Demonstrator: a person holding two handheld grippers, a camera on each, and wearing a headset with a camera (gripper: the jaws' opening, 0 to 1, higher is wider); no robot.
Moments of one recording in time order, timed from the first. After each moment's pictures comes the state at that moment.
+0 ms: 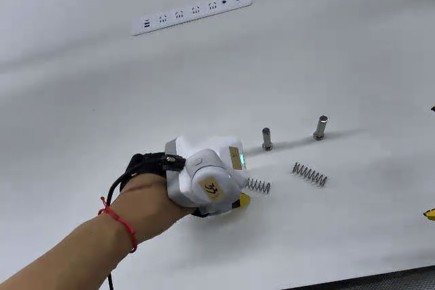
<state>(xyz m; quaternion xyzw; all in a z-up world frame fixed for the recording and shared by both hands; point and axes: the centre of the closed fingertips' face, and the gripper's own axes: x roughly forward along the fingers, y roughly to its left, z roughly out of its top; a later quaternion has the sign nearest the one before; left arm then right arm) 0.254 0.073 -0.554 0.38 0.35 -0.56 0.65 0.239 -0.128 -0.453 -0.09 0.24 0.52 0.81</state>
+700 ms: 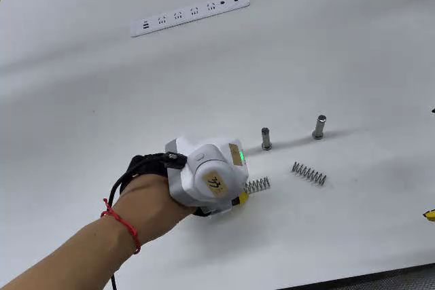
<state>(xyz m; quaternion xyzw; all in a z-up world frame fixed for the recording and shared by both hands) 0.250 0.075 -0.556 0.36 0.38 -0.55 0.65 0.236 -0.127 -0.453 -0.09 0.24 0.52 0.82</state>
